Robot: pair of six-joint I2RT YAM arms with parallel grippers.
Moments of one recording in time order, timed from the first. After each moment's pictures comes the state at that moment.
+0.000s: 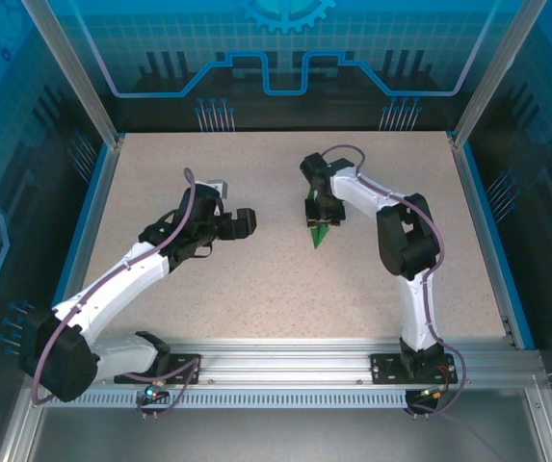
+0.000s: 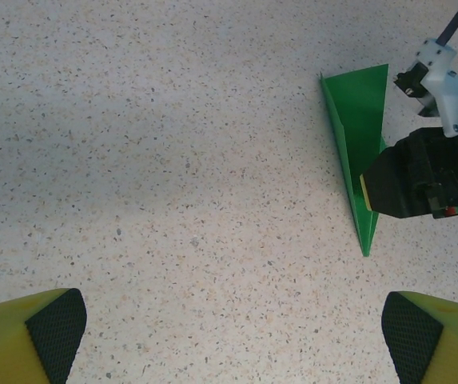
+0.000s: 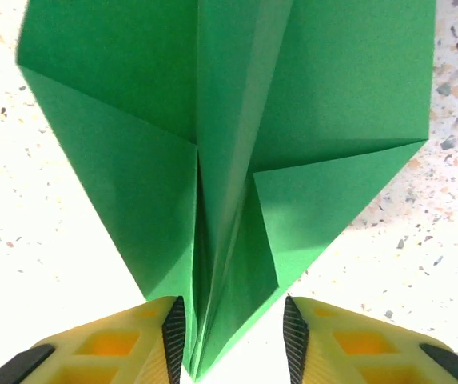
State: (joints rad) left arm -0.46 1.21 0.93 -0.45 -0.05 -0.50; right arm 0.46 2.15 1.72 -1.03 0.03 0.44
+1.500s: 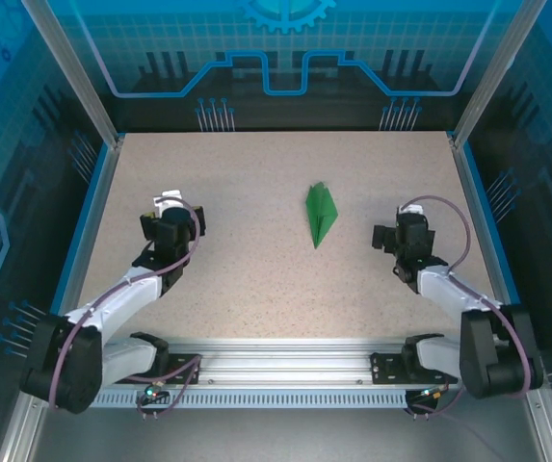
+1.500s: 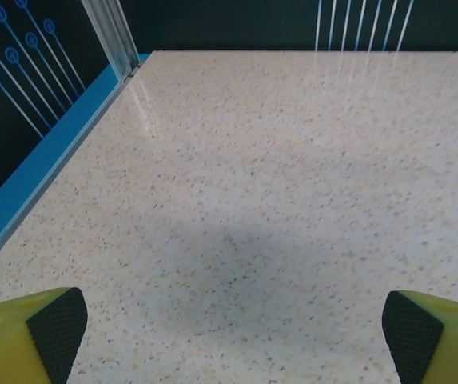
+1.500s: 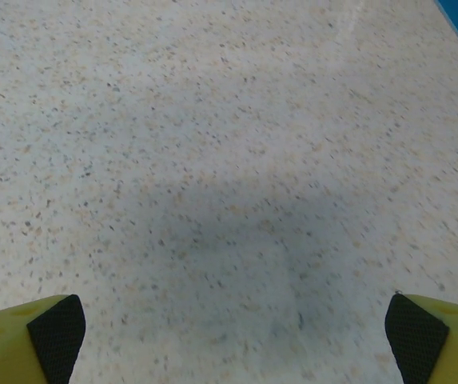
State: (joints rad) left arm -0.24 1.17 0.50 0.18 -0.56 -0.16; right arm 0.11 1.27 0.45 0.17 0.27 0.12
